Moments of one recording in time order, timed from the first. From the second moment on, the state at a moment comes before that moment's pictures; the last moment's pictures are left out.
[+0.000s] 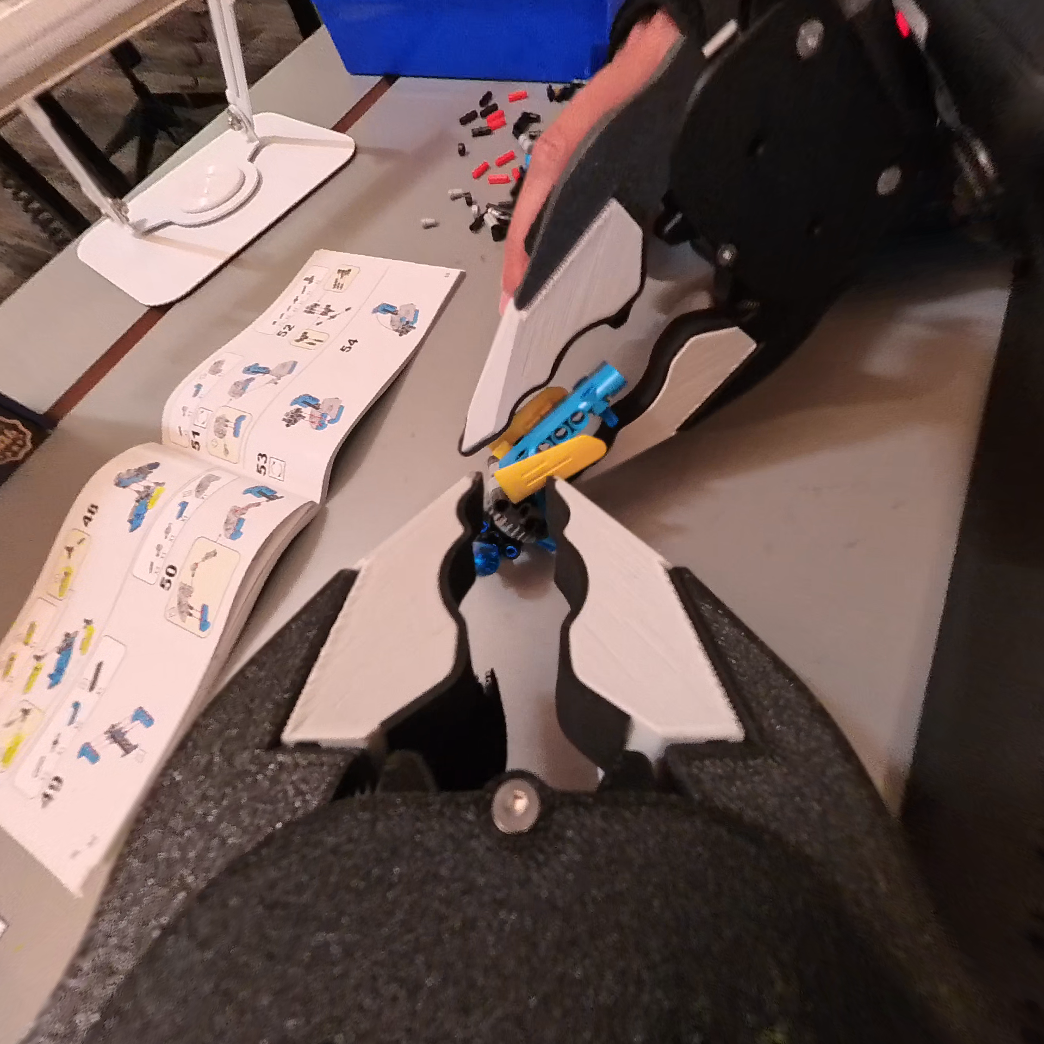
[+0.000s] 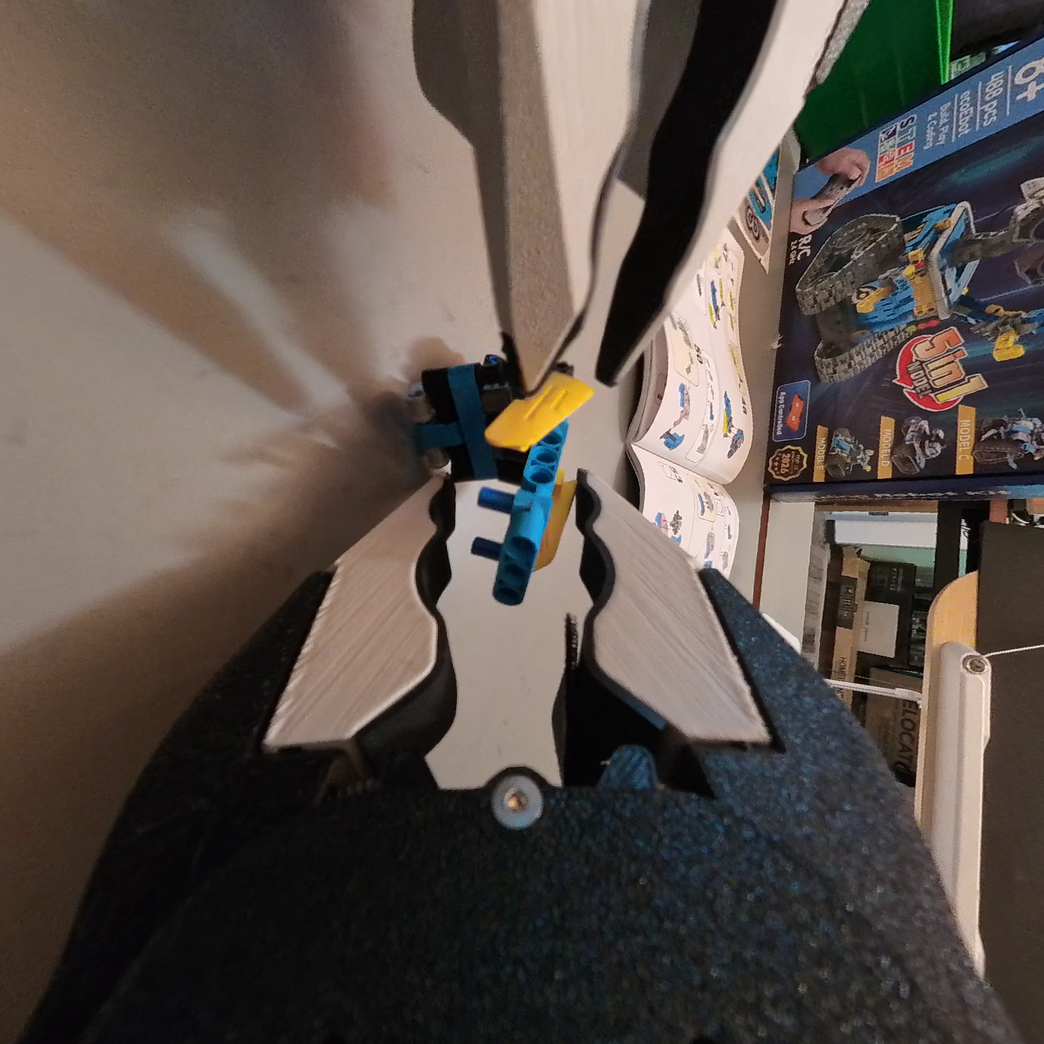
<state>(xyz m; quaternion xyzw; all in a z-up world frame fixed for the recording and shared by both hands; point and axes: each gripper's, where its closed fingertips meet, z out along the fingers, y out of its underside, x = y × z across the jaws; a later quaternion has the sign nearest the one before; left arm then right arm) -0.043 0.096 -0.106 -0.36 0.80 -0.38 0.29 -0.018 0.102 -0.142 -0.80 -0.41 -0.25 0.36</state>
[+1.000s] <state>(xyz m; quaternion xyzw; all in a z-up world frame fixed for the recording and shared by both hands) -0.051 0.096 -0.127 -0.26 0.85 -0.29 0.37 -0.020 0.101 -0.142 -0.80 -0.41 -0.25 0.36</state>
